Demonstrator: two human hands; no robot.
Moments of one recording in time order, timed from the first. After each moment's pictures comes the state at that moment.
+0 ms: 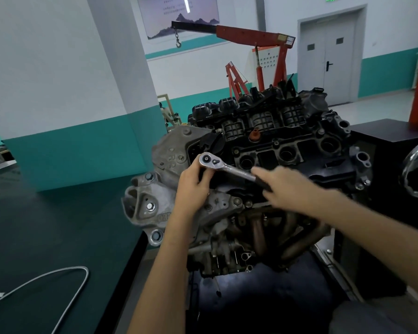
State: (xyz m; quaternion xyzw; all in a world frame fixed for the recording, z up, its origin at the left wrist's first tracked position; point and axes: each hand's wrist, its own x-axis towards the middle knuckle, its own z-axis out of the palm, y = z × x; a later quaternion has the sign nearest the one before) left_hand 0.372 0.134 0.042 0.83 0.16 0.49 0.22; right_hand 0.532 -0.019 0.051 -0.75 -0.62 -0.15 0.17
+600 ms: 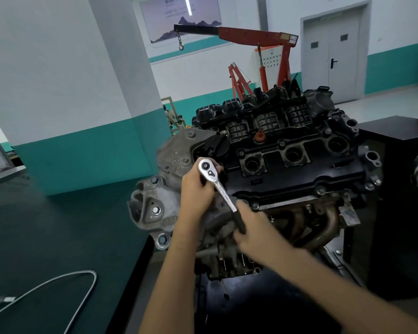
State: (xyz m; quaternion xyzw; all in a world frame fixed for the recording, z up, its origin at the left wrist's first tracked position) left_hand 0.372 0.130 0.043 0.80 0.17 0.51 0.26; right_hand 0.446 -0.006 -0.008 -0.71 -0.57 0.07 0.41
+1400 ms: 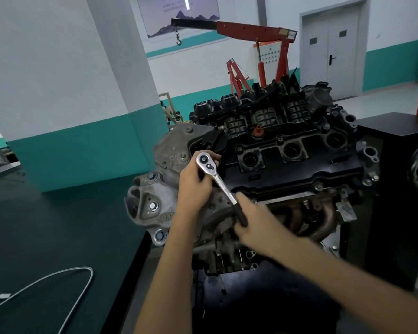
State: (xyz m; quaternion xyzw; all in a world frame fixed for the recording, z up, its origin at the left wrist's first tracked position) left_hand 0.371 0.132 0.043 0.80 0.16 0.51 0.26; right_hand 0.455 -0.008 -0.002 -0.69 -0.59 0.05 0.41
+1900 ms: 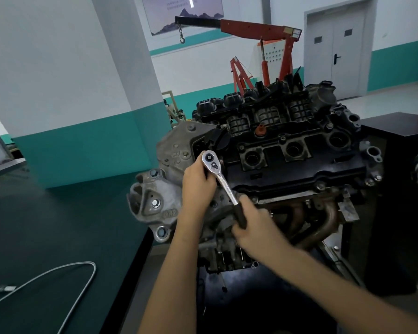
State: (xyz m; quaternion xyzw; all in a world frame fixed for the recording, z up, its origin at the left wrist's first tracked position) left_hand 0.378 0.128 0.040 0.80 0.24 0.51 0.21; right_hand 0.444 -0.007 -0.015 -0.71 -0.55 0.04 0.43
